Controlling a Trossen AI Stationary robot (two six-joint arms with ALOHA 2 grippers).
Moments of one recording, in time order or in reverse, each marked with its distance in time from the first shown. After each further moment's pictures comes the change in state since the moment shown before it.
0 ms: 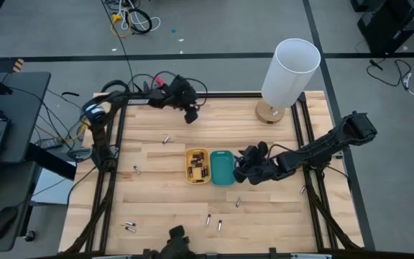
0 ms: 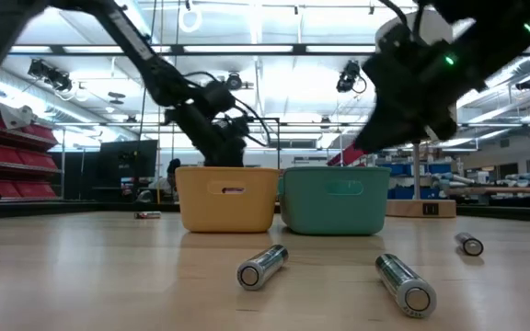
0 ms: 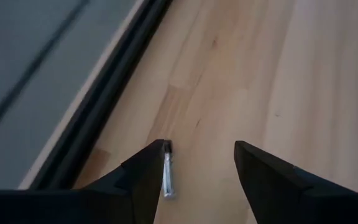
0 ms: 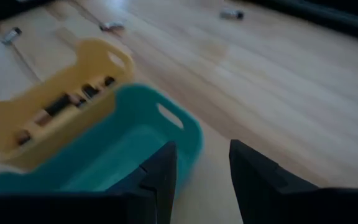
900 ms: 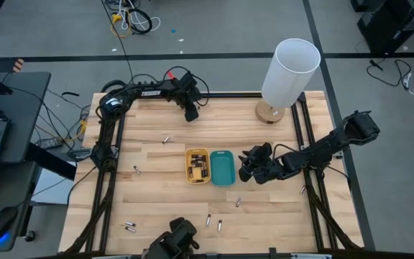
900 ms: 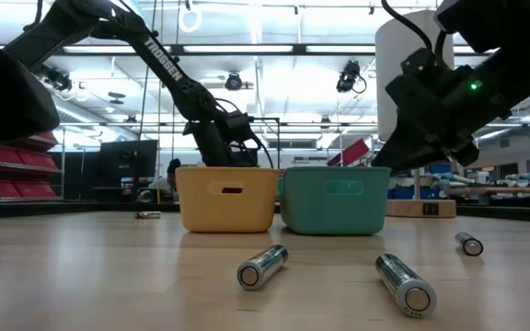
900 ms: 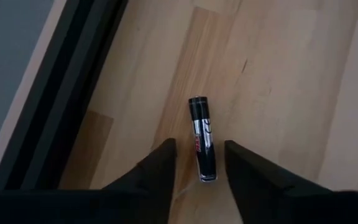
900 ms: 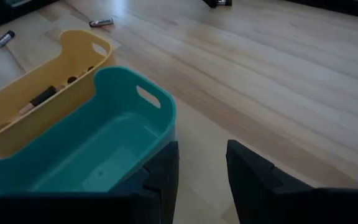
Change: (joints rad) left arm 0.050 0.242 0.301 -0.384 -0.032 0.105; right arm 0.015 -0.040 -0.157 0.145 0.008 0.047
